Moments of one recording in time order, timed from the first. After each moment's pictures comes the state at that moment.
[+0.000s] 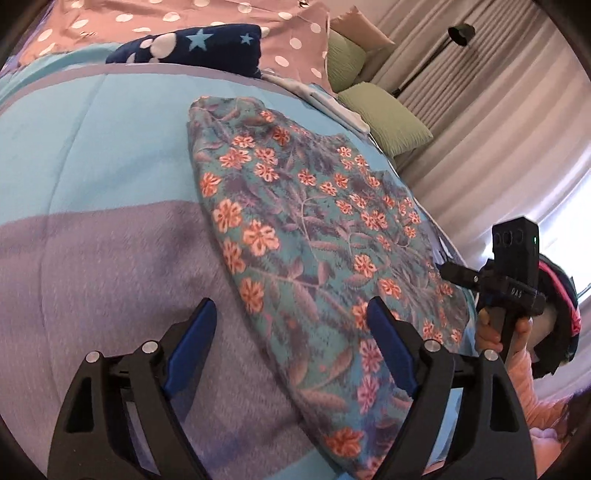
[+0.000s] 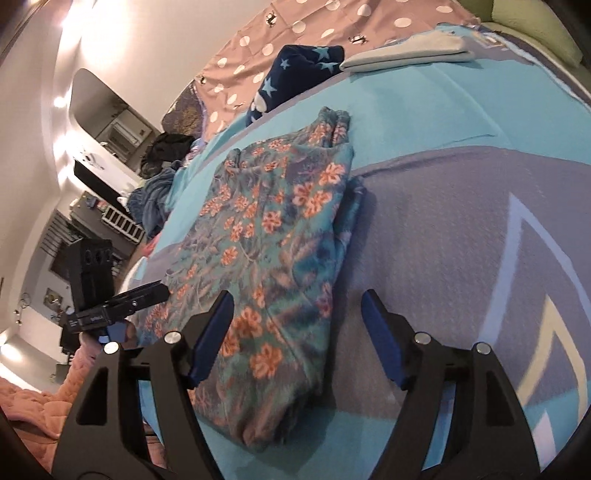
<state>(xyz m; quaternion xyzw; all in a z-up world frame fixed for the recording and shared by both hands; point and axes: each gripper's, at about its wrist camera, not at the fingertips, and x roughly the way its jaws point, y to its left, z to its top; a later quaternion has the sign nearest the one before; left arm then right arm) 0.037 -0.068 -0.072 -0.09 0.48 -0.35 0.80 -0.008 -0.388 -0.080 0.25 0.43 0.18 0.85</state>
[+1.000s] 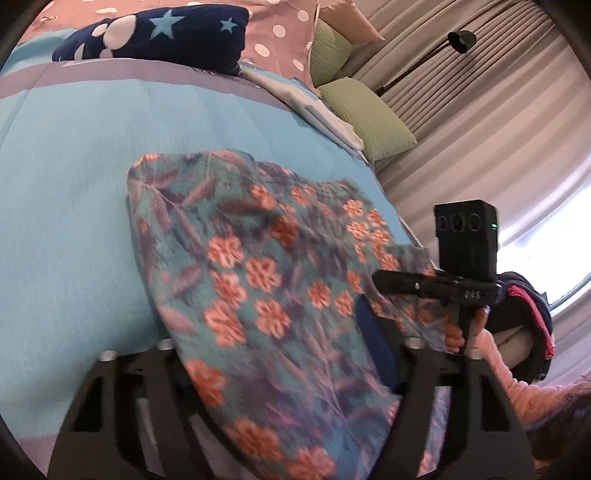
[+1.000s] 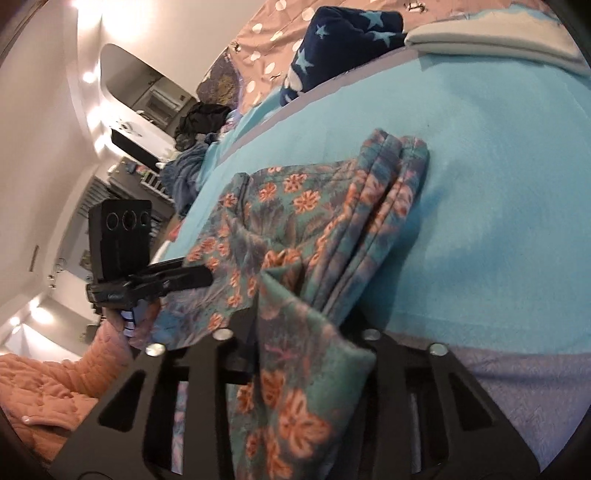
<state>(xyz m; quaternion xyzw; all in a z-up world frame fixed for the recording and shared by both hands) 0.152 -0.115 -0.087 -0.12 0.50 -0.41 0.75 0.115 -0.371 -0.092 0.23 0.46 0.28 0.81</state>
